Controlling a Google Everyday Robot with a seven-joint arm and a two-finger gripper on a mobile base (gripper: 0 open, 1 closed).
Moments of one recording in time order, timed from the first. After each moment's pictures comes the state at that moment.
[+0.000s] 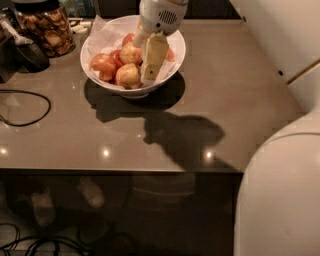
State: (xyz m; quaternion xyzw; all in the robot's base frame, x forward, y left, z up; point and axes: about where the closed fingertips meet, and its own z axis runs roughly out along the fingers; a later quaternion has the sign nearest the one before) arm 0.599 0.030 0.968 -0.76 0.62 0.10 0.18
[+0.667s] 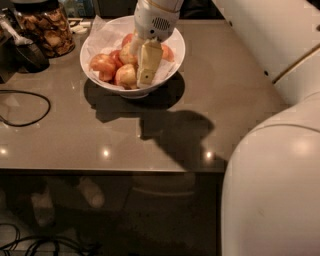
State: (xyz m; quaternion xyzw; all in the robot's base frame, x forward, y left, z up) arm 0.605 0.040 0.950 -0.76 0.62 0.10 0.16
